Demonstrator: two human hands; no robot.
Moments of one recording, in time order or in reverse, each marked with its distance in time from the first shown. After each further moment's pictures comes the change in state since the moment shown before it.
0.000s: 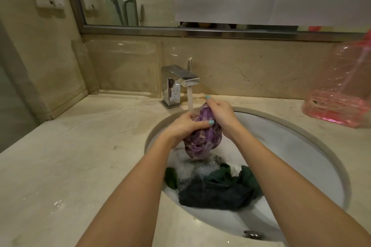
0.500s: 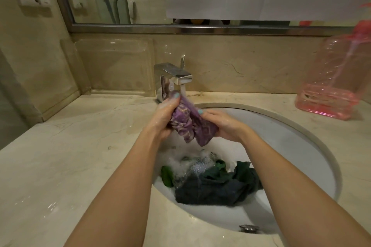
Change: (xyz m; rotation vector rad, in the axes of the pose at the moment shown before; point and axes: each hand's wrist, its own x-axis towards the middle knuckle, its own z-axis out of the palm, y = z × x) left_hand 0.006 0.000 -0.024 -0.642 0.112 0.157; right_hand -0.008 0.024 -0.033 -0.019 -0.489 0.134
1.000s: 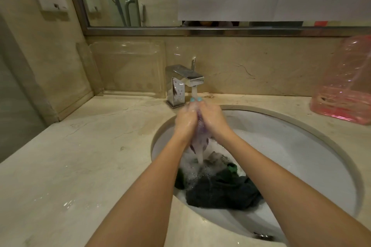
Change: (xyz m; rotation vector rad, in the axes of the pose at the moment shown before) left_hand -0.002 -0.017 0.030 0.481 0.289 0.049; right_hand 0.017 -0.030 0.068 0.014 0.449 -0.148
